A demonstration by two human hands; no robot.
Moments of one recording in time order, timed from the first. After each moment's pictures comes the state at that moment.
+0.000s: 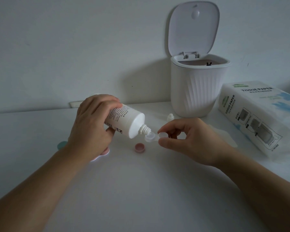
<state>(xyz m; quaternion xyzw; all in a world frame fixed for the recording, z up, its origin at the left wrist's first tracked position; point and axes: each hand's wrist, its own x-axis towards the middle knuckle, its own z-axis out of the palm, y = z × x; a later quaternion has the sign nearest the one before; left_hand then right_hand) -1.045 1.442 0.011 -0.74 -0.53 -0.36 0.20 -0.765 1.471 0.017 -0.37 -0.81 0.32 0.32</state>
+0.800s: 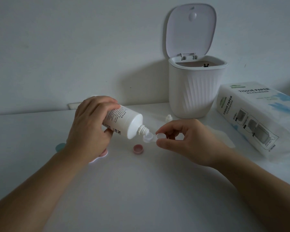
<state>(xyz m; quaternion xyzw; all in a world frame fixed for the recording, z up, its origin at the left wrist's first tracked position) -1.045 1.444 0.009 -0.74 -0.52 -0.37 0.19 -0.765 1.471 0.016 -0.38 -0.81 0.32 0.32</state>
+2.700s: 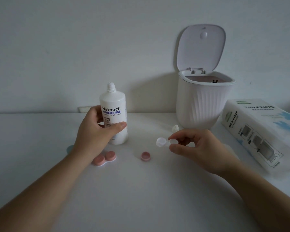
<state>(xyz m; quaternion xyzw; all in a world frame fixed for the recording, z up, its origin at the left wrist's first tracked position) -1.049 1.437 0.012 -0.49 -0.65 -0.56 -0.16 -0.761 1.477 0.017 -0.38 -0.78 0.35 0.34</state>
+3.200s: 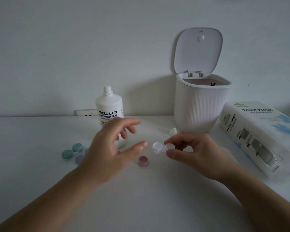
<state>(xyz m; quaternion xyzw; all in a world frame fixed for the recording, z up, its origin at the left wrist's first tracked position) -1.004 1.411 0.014 -0.69 -0.51 -0.51 -0.07 -0.761 1.475 0.020 -0.36 -0.79 0.35 0.34</state>
